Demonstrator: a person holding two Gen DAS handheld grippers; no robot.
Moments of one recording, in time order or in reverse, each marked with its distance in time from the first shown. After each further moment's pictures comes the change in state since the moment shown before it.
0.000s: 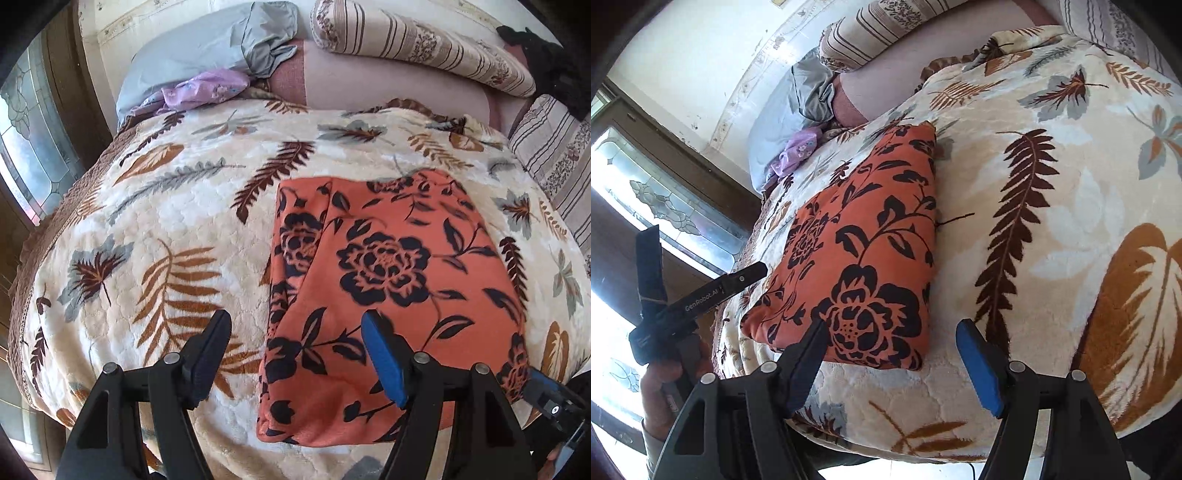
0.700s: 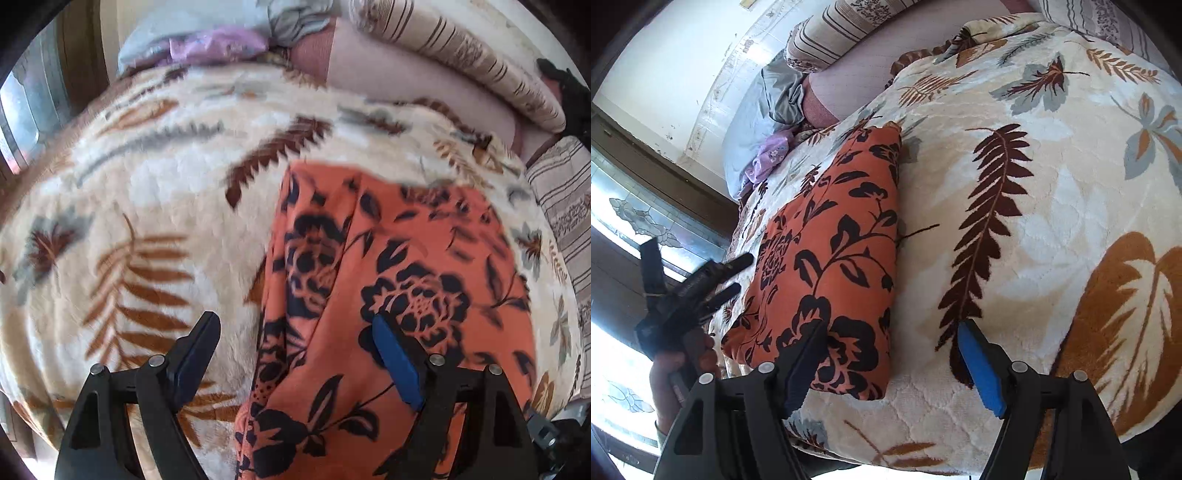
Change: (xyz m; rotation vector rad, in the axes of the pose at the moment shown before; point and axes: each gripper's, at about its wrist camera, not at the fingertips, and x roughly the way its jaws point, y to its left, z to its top) left arm 0.065 0.019 0.023 -0.182 0.093 -0.147; right arm 0.007 -0.023 0.025 0.075 0.037 -0.068
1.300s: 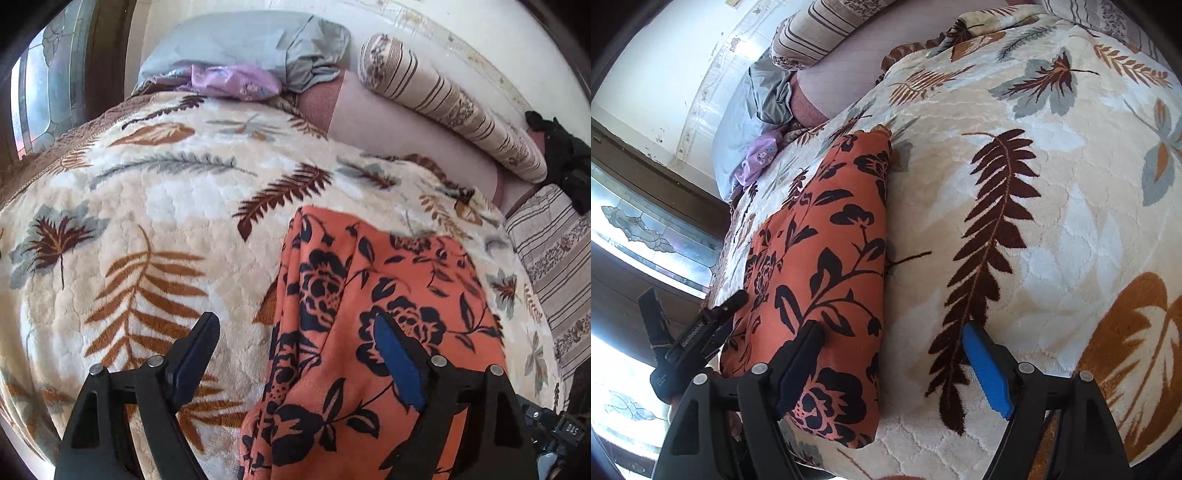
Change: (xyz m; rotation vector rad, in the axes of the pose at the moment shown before) left arm -0.041 0.015 -0.010 -0.070 -0.241 -0.072; right arm 0.018 -0.004 0.027 0.022 0.017 -0.002
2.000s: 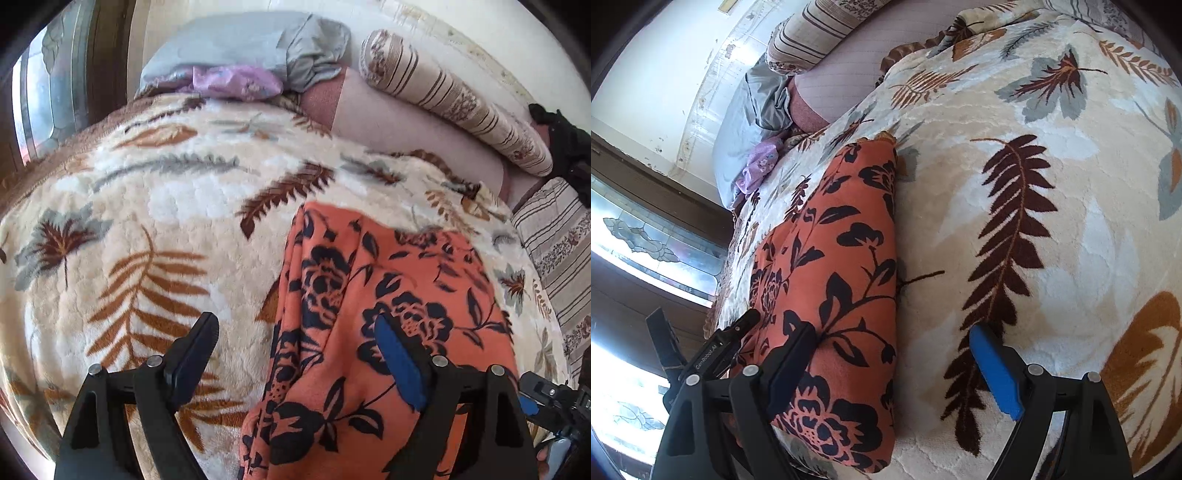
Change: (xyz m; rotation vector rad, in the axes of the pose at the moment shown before) left arm -0.003 -0.009 -0.005 0.040 -0.036 0.043; right arm 0.011 0.010 0.016 0.023 0.007 0.044
